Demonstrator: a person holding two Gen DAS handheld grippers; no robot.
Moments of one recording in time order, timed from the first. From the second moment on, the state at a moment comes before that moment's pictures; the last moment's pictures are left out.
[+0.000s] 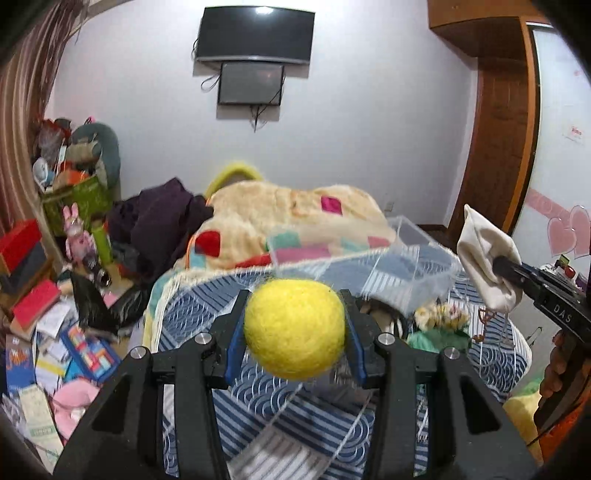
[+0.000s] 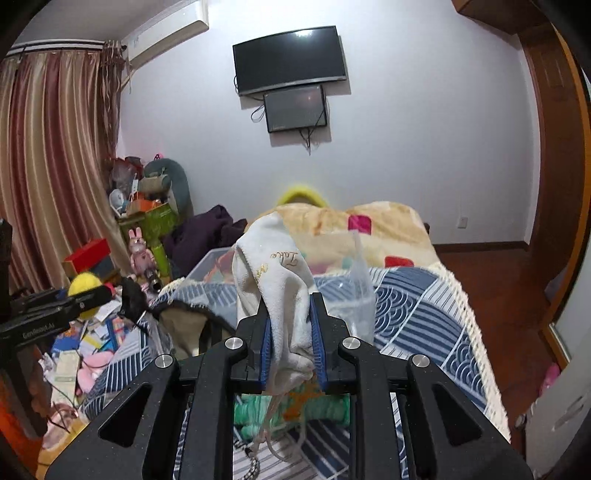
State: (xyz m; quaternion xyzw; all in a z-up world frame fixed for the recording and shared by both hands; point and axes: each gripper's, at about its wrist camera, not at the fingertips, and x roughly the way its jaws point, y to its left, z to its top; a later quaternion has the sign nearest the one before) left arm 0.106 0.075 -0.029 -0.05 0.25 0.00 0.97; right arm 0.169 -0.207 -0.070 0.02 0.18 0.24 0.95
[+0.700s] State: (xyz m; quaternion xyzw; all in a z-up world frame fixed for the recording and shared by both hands) left arm 0.231 0.076 -0.059 -0.07 0.34 -0.04 0.94; right arm 0.229 -0.179 -0.064 0.01 0.19 0.22 0.96
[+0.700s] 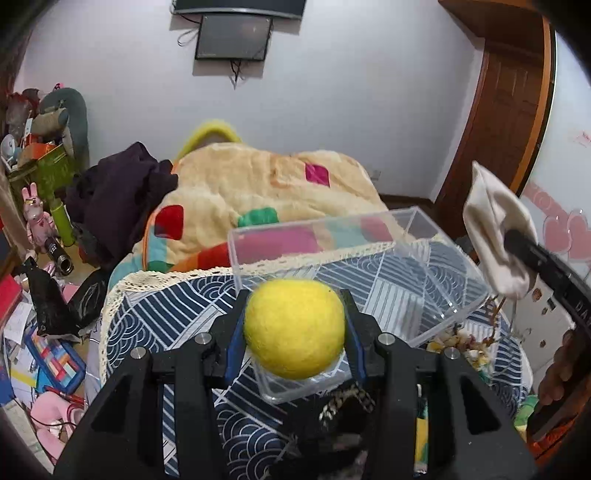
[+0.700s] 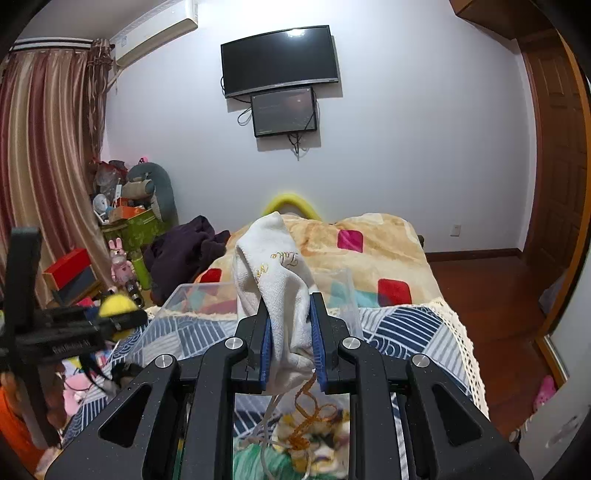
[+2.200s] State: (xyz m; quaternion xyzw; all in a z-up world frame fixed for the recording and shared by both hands) left arm 0.164 0.065 -0.043 -0.03 0.30 -0.02 0.95; right arm 0.187 -0.191 -0.068 -0.04 0.20 0.22 0.95
